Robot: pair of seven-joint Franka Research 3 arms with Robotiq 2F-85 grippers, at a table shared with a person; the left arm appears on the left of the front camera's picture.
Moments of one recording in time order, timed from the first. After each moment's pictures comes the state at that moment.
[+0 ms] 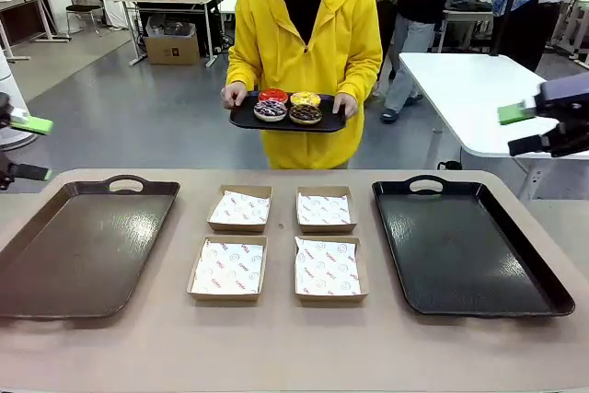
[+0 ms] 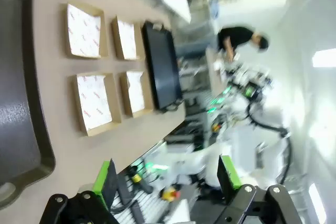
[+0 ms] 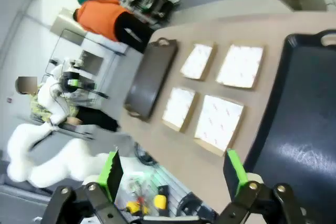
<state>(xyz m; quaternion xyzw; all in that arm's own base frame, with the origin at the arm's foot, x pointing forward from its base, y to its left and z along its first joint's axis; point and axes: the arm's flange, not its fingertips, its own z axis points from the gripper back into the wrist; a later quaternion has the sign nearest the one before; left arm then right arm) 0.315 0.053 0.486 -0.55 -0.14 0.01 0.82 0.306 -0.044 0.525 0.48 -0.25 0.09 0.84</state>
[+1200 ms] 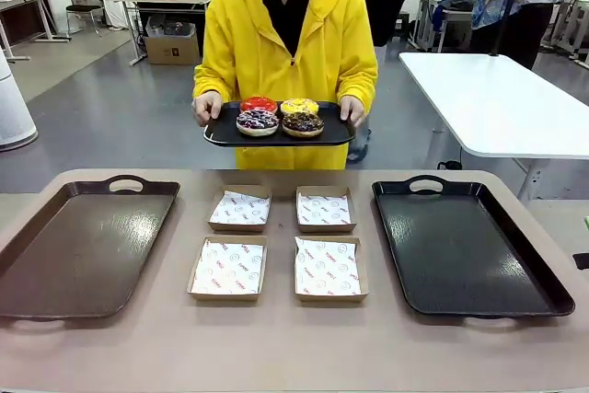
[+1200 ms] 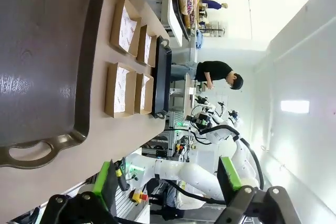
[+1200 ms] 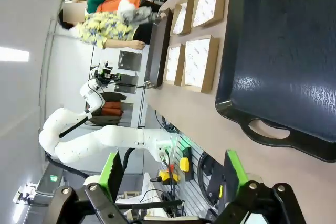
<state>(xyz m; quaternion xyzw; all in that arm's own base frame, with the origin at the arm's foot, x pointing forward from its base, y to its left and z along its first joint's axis) 0.282 0.169 0.403 -0.61 -0.10 0.12 0.78 0.258 -0.160 0.377 0.57 -0.14 0.01 0.81</state>
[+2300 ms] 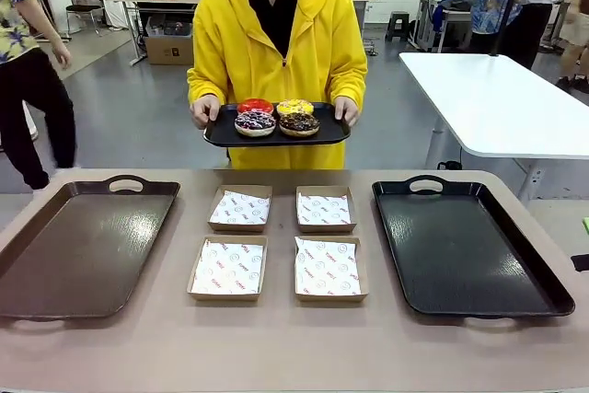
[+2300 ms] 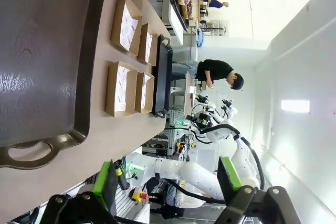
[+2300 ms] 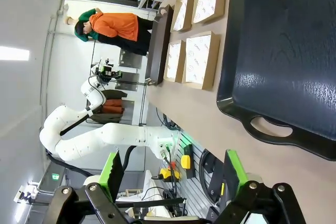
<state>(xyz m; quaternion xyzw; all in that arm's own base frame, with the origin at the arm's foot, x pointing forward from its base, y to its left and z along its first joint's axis) 0.284 0.167 0.401 -0.61 -0.10 0.13 0.78 0.258 -0.157 0.376 0.58 -0.13 0.01 0.81</state>
